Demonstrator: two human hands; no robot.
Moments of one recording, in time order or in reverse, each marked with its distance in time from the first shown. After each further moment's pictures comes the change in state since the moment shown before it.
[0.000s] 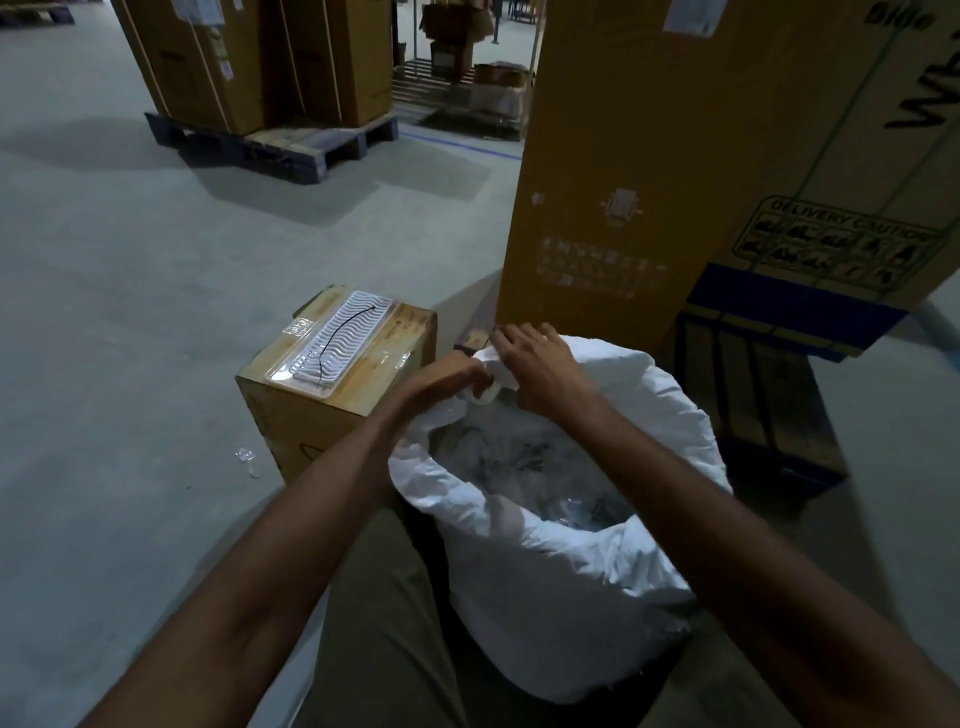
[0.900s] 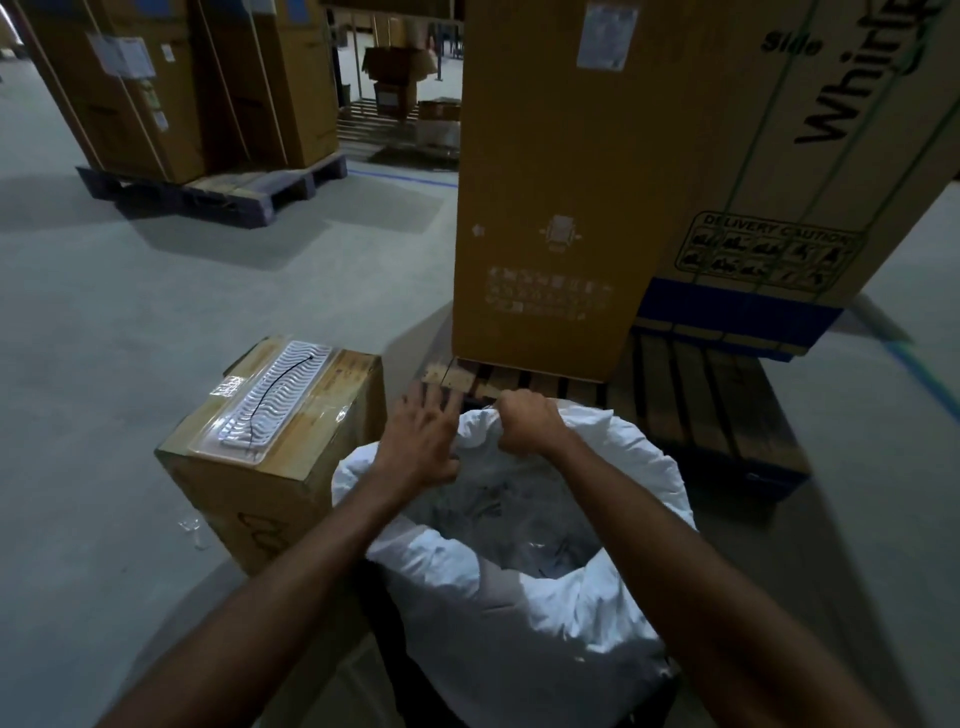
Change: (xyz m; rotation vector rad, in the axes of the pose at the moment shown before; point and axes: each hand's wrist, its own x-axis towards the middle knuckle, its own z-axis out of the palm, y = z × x) left_hand 0.045 -0.010 0.057 1.250 0.390 0.337; right_hand -0.013 0.059 0.028 0.296 -0.299 0.325
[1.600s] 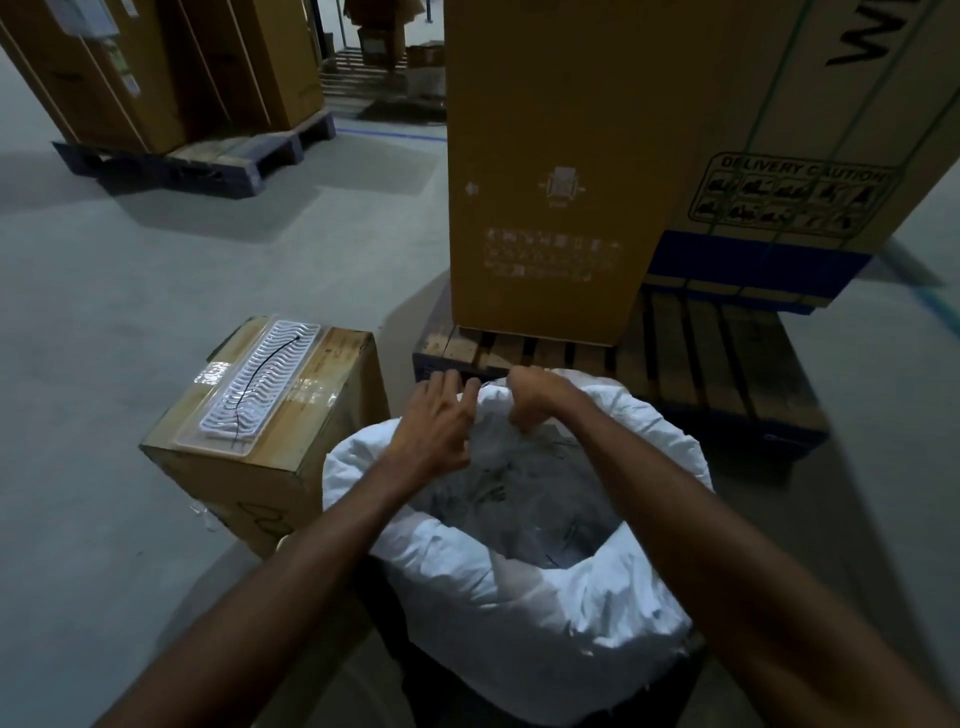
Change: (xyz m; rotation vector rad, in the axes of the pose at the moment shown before) left_hand 0.023 0.018 0.025 -0.113 0.000 0.100; right_hand 0.026 0.023 0.005 0.131 -0.208 0.072
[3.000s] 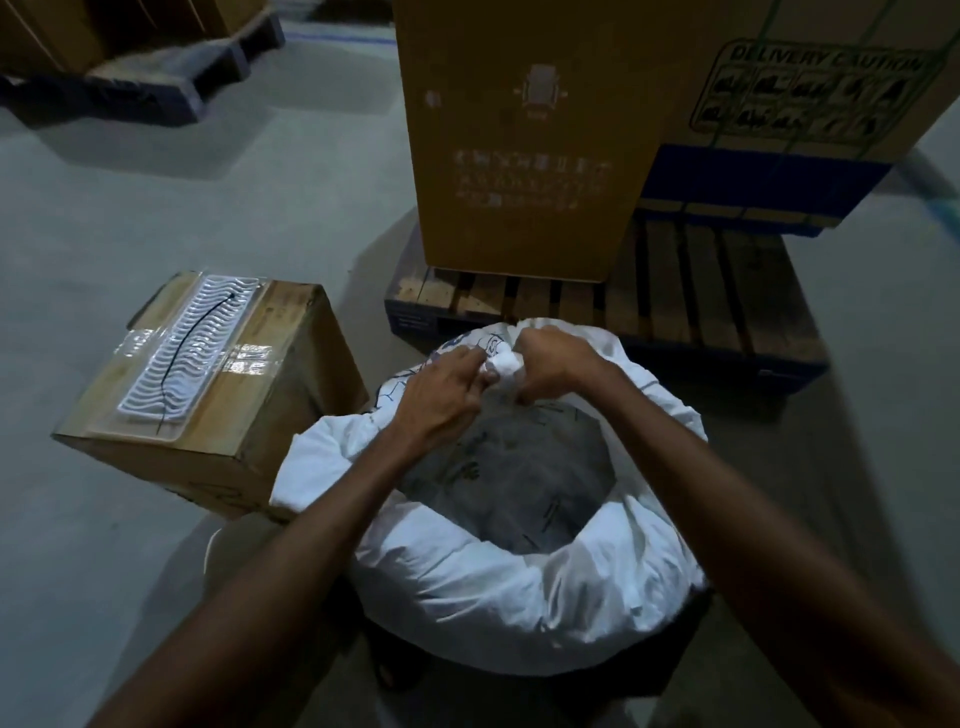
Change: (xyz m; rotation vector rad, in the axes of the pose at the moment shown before) left_hand 0.039 0.039 0.045 -0.631 0.002 -0.073; right_hand 0.015 0.066 0.024 0.040 0.069 -0.035
